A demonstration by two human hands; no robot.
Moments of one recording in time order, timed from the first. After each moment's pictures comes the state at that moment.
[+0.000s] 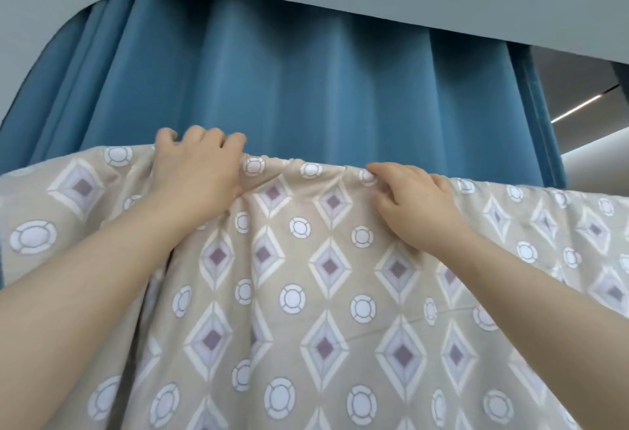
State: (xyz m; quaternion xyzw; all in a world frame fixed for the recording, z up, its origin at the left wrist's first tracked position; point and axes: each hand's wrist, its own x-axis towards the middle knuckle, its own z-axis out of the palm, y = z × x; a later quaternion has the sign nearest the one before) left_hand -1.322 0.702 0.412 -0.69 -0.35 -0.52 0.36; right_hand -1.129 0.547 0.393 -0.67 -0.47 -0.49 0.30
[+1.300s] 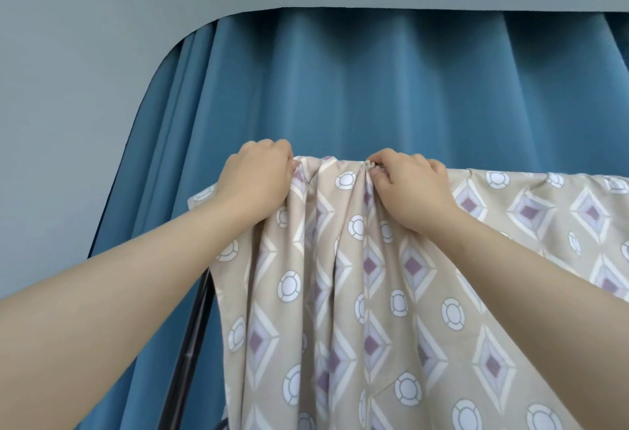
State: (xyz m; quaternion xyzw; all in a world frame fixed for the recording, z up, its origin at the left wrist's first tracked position) left_hand -1.394 0.738 0.410 -0.74 -0.31 -0.57 0.21; right_hand -1.227 0.641 0.406 -0.63 -0.50 -0.47 0.35
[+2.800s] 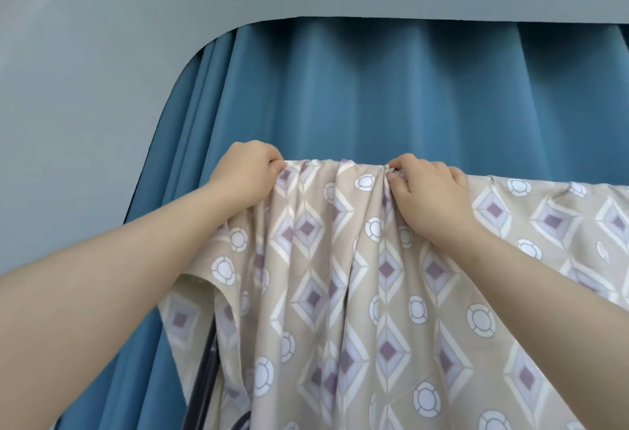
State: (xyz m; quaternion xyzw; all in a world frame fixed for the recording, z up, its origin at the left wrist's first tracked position) left_hand -1.428 0.753 0.419 -0.73 -0.29 -0.60 0.12; right_hand -1.232 0.636 0.401 -0.63 -0.47 -0.50 0.37
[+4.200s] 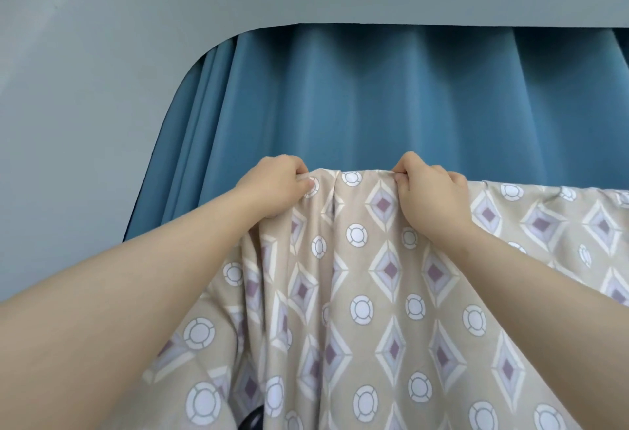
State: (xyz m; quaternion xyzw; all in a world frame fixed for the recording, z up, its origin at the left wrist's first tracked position) left_hand -1.413 0.732 0.418 -0.80 -0.29 -0.52 0.06; right_hand -1.228 0.635 0.408 -0.63 -0.45 -0.50 0.39
